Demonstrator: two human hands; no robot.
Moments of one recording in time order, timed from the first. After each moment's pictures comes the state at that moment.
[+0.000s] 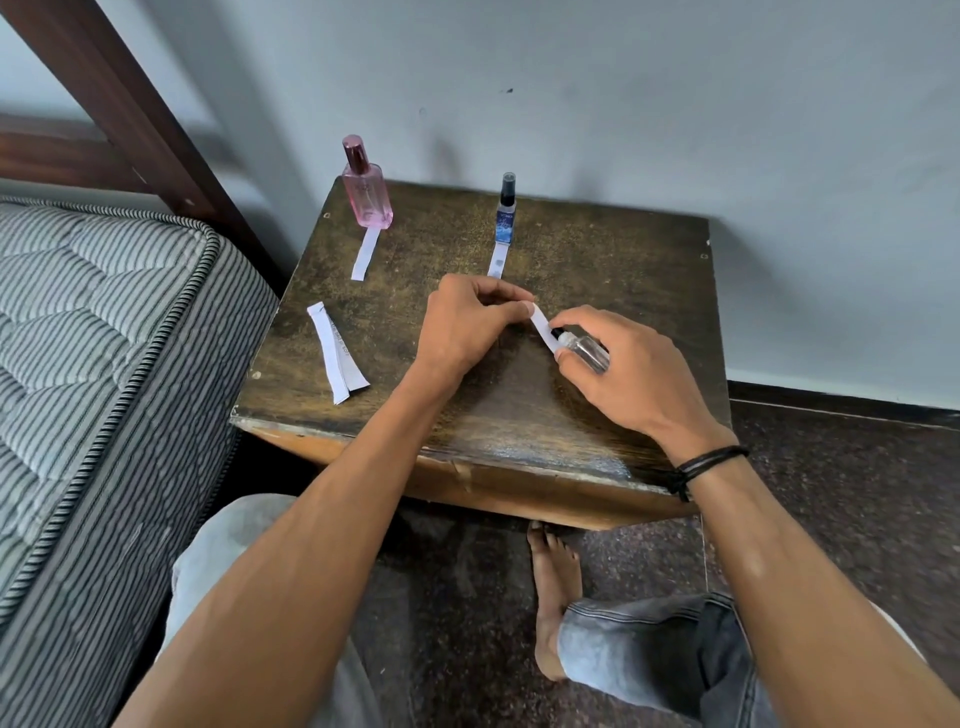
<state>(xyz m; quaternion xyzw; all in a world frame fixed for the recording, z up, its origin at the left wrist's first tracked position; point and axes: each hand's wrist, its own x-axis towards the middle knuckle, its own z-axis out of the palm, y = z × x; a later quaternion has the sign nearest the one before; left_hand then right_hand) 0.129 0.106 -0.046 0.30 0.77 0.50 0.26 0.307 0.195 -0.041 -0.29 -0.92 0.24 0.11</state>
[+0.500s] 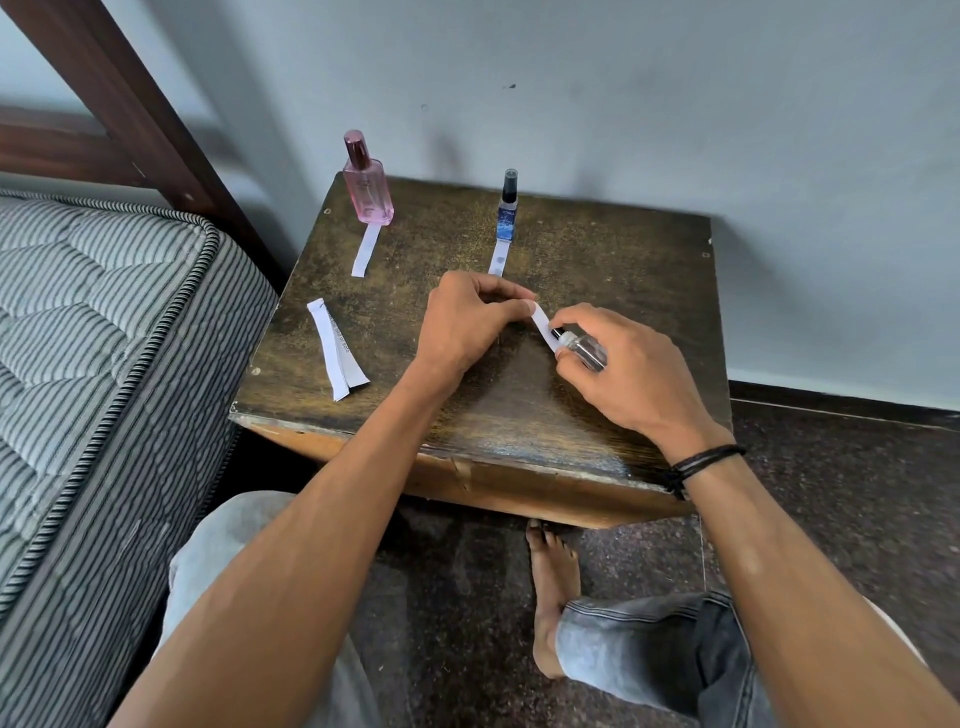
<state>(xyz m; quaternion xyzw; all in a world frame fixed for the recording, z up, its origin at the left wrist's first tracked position) 0.128 0.106 -0.047 0.29 0.76 0.50 0.28 0.305 0.194 -0.043 -0.28 -0.93 0.22 0.12</state>
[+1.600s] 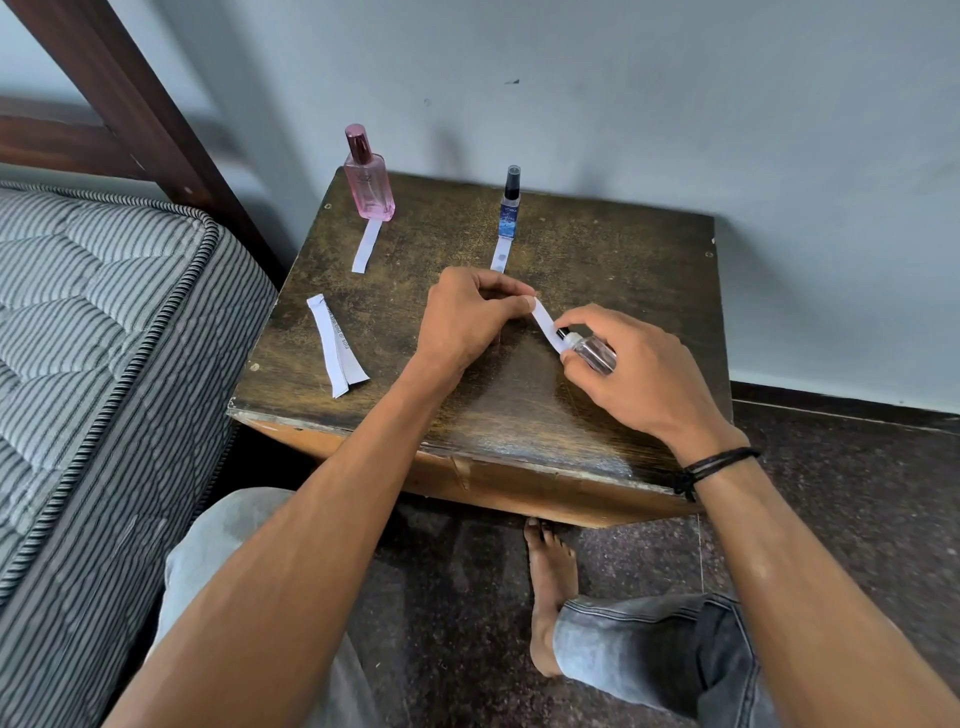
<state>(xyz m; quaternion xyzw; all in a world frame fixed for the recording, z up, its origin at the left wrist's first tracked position) 0.129 0.105 -0.044 0.27 0.76 0.52 0.29 0.311 0.196 -0.038 -0.28 -0.93 0.23 0.11</state>
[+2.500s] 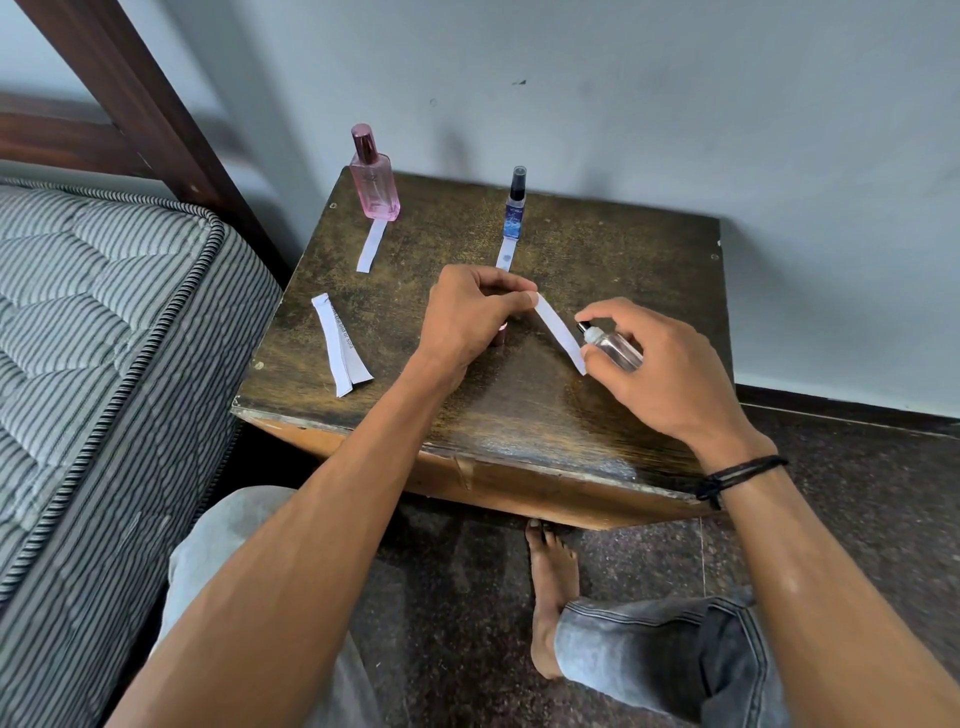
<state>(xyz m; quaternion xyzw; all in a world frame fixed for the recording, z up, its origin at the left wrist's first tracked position) 0.129 0.105 -0.041 0.24 0.73 0.55 0.32 0.321 0.202 -0.031 -0.30 -0.91 0.25 0.14</state>
